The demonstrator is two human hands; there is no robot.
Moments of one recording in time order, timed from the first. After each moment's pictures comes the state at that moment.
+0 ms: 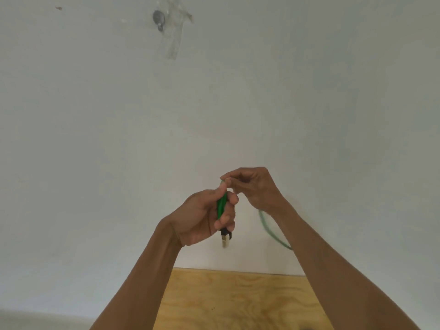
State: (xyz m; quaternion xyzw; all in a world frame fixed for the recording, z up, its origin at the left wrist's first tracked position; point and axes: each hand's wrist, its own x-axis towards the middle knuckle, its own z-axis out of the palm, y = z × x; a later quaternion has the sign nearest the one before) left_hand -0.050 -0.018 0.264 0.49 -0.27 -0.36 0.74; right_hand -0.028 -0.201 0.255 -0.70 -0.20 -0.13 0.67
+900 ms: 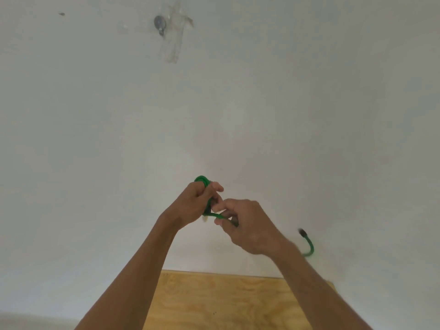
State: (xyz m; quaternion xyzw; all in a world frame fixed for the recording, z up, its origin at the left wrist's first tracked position) left_hand -0.008 -0.010 0.257 0.81 -0.23 -0.06 0.54; right_hand -0.088 -0.167 0.243 -0.90 -0.11 -0.09 0.42
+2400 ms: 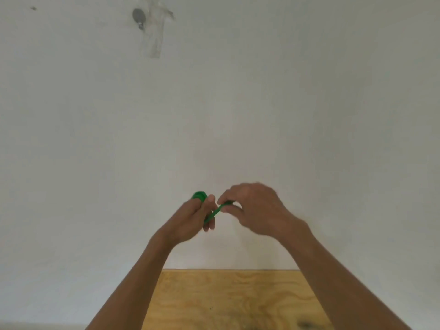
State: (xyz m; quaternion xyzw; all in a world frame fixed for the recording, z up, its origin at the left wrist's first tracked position) left_hand -0.027 -0.015 0.228 0.85 -0.24 -0.09 0.47; right_hand -0.088 -0.200 0.271 -0.96 -0.18 -0.18 0.15
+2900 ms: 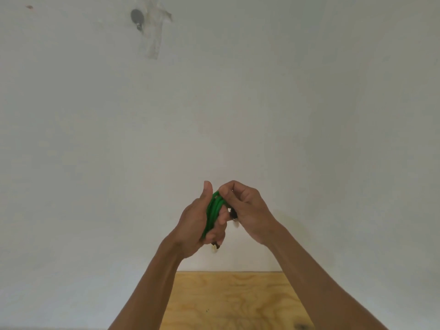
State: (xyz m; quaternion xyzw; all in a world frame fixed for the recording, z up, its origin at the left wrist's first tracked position) left_hand -0.065 -0.039 0.249 0.63 -0.22 -0.24 0.71; right_hand -0.081 -0.189 0.245 -0.65 -0.13 -0.04 0.74
